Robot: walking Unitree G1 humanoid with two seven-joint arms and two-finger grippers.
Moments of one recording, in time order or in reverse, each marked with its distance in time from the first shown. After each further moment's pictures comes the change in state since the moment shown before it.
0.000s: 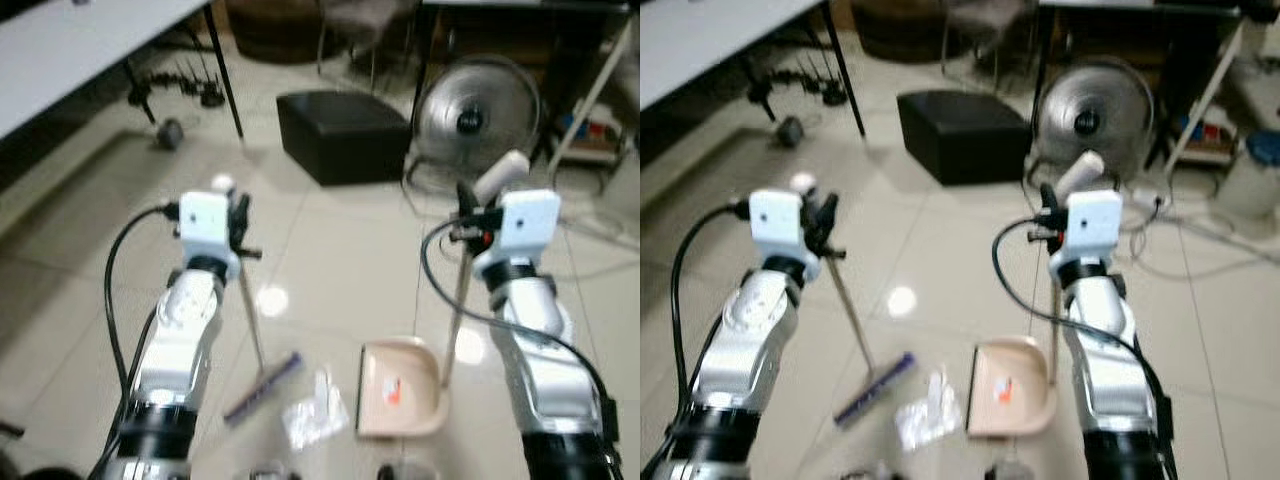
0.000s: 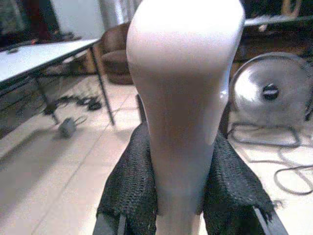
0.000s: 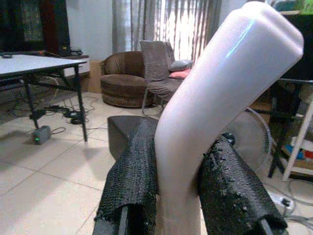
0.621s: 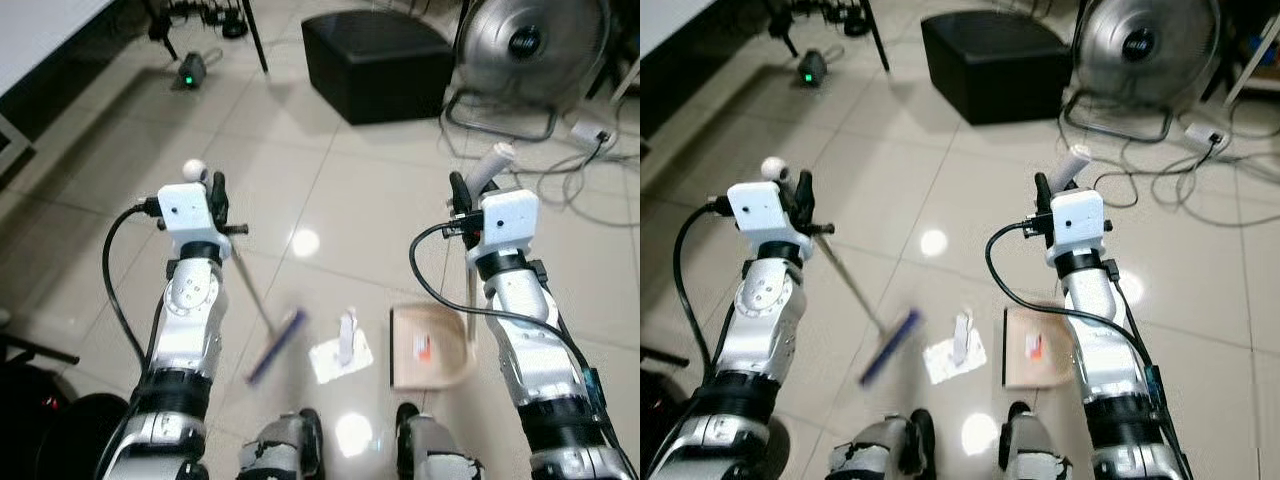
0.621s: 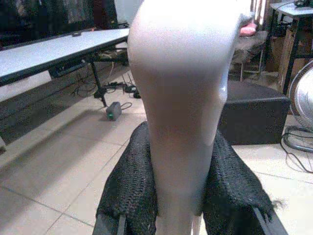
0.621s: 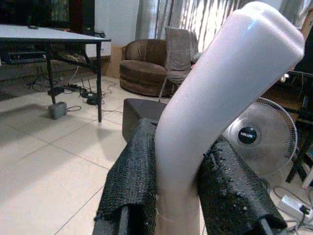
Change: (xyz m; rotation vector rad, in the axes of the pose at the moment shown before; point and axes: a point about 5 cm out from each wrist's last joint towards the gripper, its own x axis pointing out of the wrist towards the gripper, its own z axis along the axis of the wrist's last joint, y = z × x) left arm 0.029 0.006 0.004 -0.082 -0.181 0.151; right arm 0.024 -0.007 -0.012 -0.174 -0.143 0.029
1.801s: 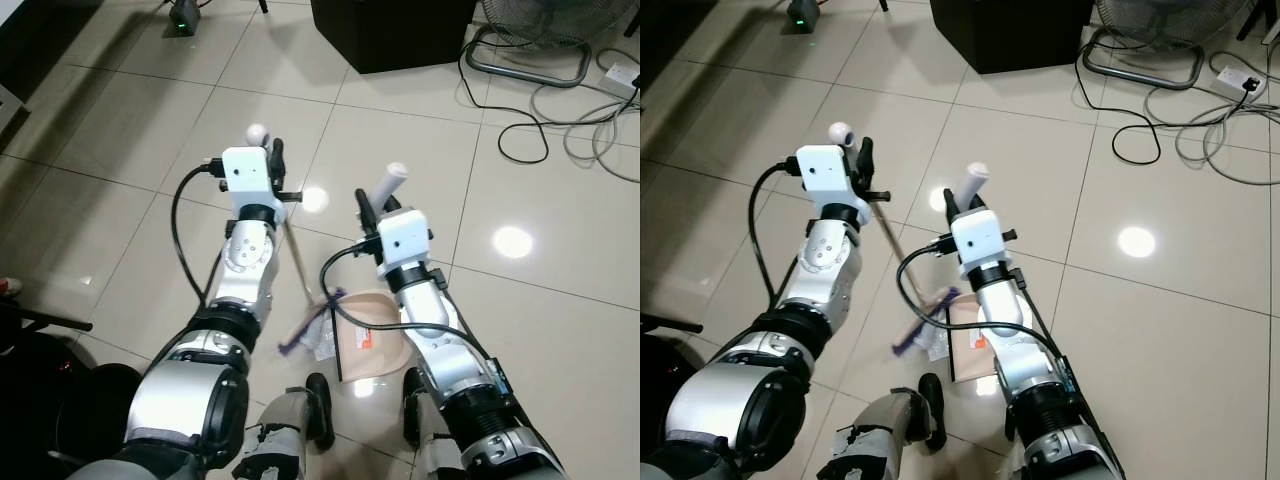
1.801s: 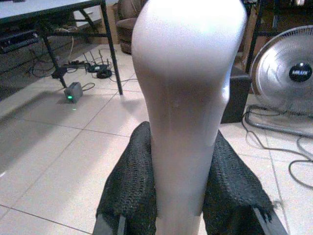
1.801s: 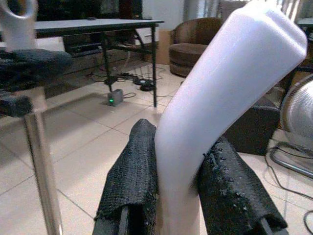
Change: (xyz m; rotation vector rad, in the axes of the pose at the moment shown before) left arm 0.035 -0.065 0.006 -0.102 -0.019 -0.120; right arm 0.000 0.101 0.001 0.107 -0.048 0.164
